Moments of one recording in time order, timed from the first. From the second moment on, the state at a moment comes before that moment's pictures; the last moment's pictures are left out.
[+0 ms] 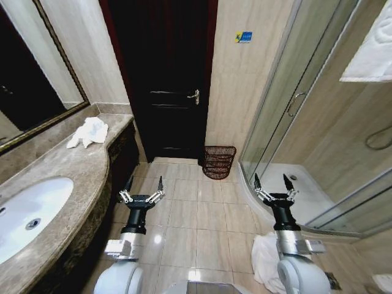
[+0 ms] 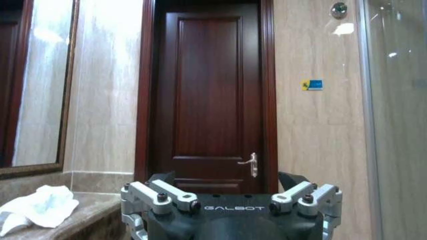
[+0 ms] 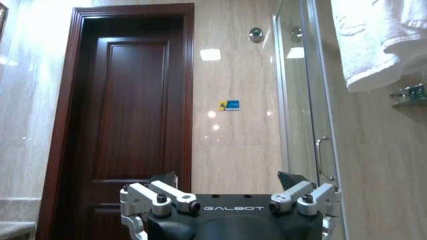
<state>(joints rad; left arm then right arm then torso) 1.82 -1.61 -0.48 -2.43 0.07 -0.12 -0.01 -1.68 1.47 0.66 2.31 0.19 0.21 -0.04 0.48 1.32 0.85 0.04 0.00</state>
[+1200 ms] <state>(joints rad) 1.82 -1.61 -0.43 -2.40 0.12 -0.17 0.00 -1.65 1.46 0.63 2.34 0.16 0.15 -0.03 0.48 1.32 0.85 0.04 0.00</state>
